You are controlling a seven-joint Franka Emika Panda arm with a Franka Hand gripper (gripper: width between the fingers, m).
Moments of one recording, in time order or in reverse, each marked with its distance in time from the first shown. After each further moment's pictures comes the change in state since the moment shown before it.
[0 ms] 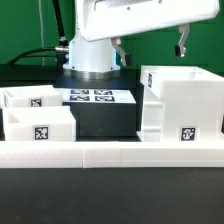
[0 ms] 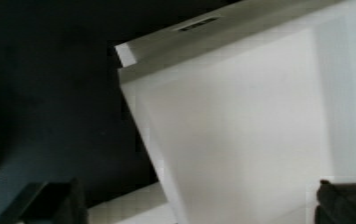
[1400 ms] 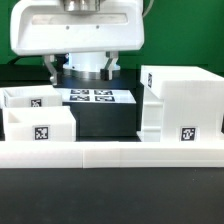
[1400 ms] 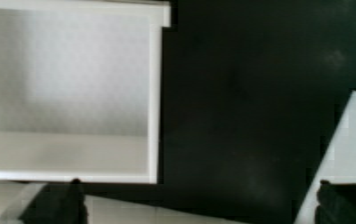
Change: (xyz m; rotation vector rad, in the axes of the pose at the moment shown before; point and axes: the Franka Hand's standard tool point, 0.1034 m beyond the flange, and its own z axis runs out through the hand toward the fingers) arm 0.013 0.114 0.014 -0.176 0.012 -0.515
